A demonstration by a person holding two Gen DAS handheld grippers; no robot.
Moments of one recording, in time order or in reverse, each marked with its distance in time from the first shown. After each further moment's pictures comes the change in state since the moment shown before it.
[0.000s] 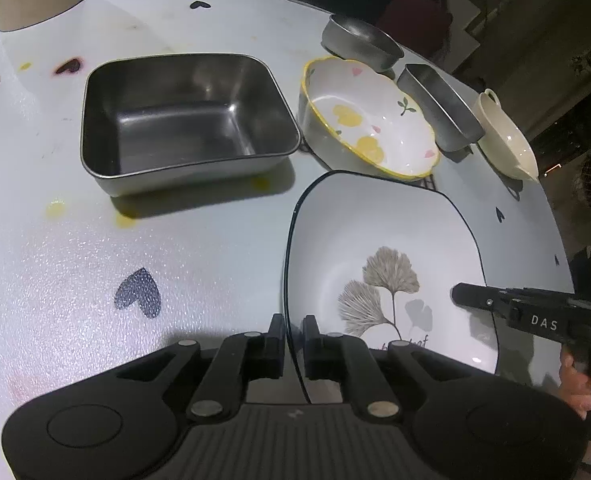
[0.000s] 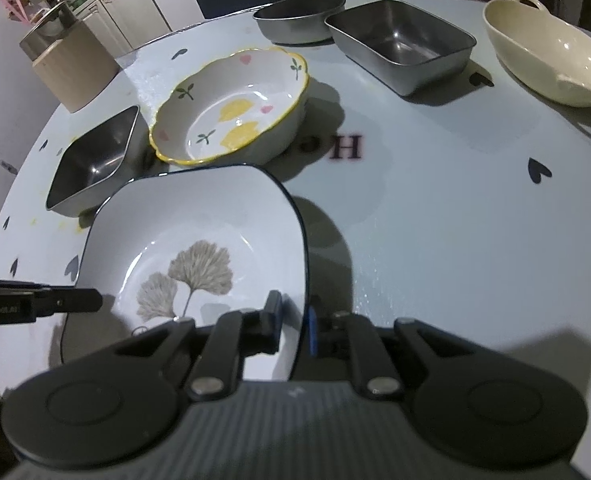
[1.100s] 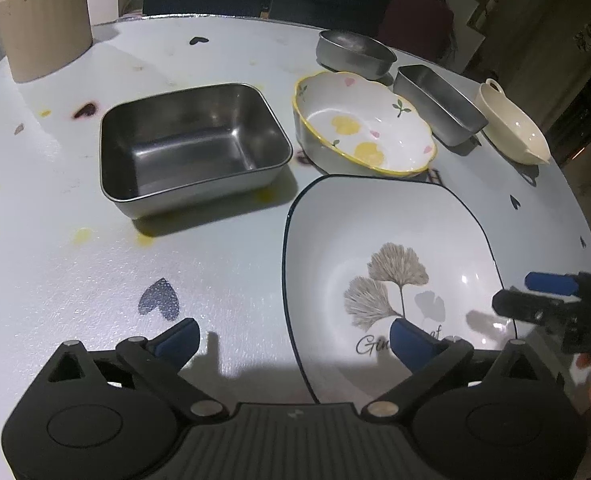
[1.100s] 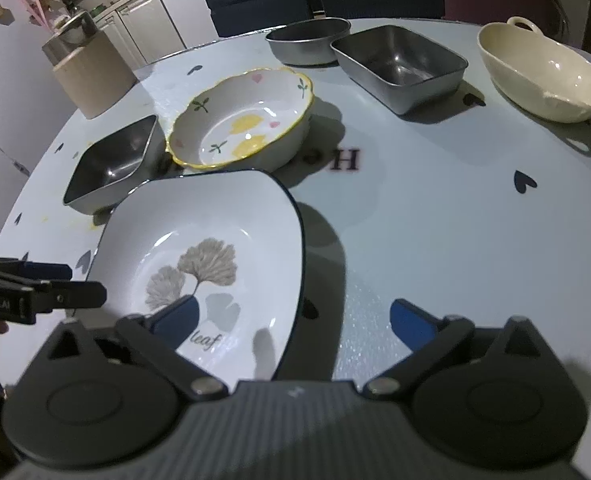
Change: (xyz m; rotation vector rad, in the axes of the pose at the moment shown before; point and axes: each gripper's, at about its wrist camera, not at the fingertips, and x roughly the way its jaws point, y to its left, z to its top) left arm -0.017 -0.025 -0.016 0.092 -0.074 0.134; right arm -0.025 -0.004 -0.019 -0.041 -0.075 0.020
